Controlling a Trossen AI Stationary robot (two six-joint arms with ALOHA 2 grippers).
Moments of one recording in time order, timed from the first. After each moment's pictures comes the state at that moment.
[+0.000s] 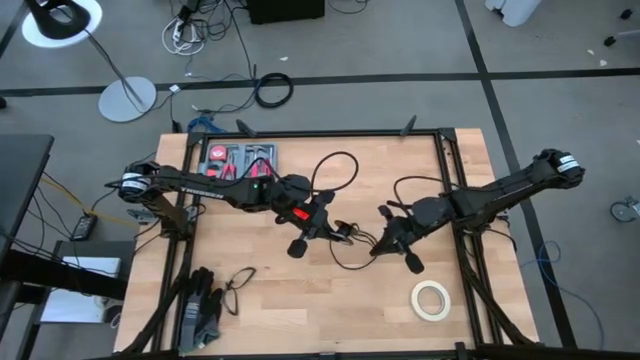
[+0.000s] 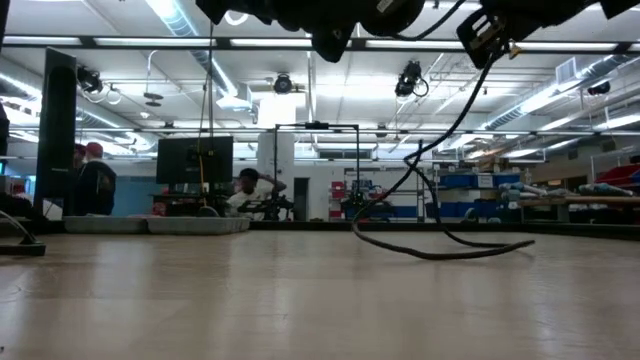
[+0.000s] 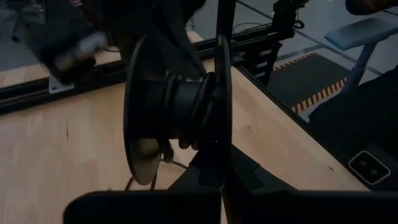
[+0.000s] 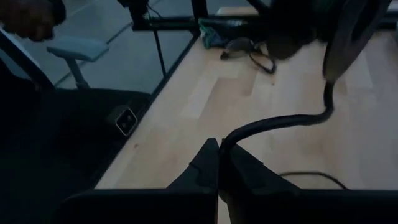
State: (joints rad) left arm -0.02 1.61 1.18 -0.02 0.40 0.19; right arm 0.30 1.03 0.65 -0.02 -0.12 0.12
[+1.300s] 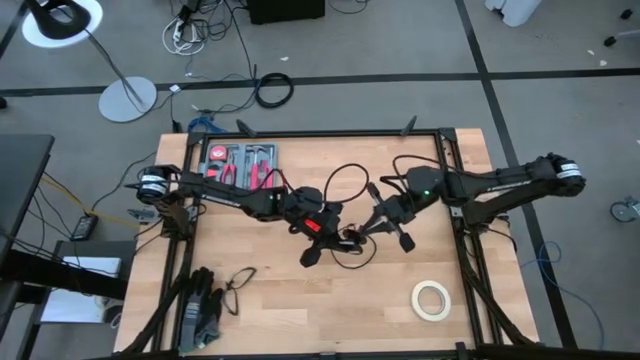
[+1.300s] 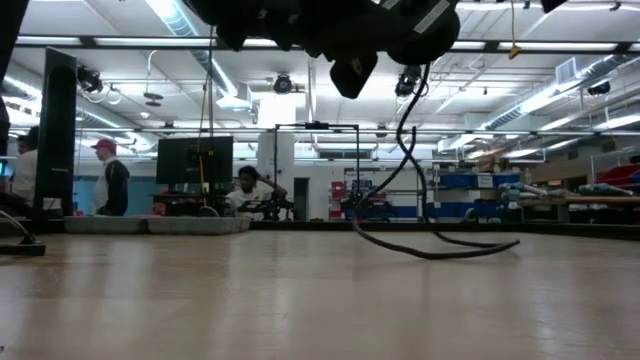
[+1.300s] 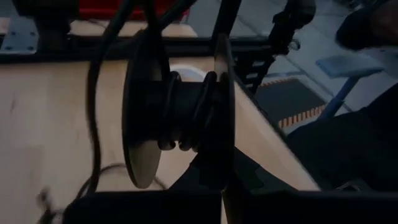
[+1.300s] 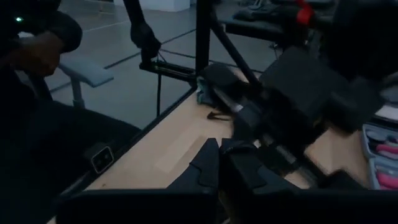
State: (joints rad) left arm -0.06 1.76 1.18 0.17 0.43 -0.05; right arm 0.06 1.11 0.81 0.05 -0.40 -0.16
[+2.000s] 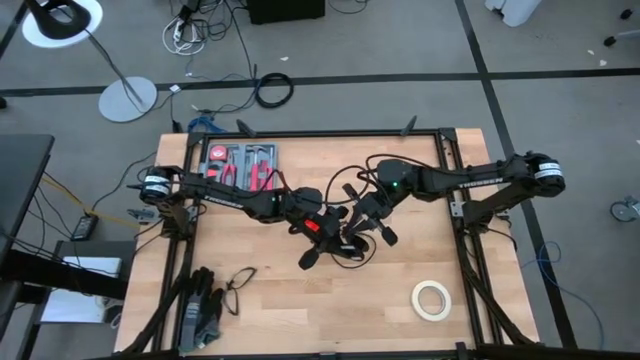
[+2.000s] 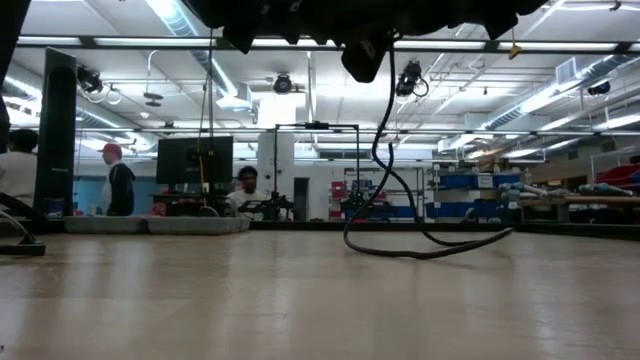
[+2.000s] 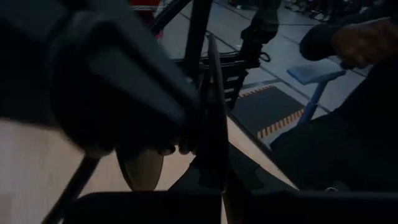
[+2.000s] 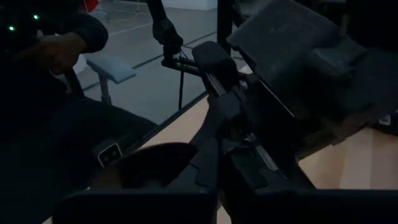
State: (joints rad) left arm -0.07 1.77 1.18 0.28 0.54 -0.01; right arm -0.05 1.34 0.90 0.14 -0.64 -0.20
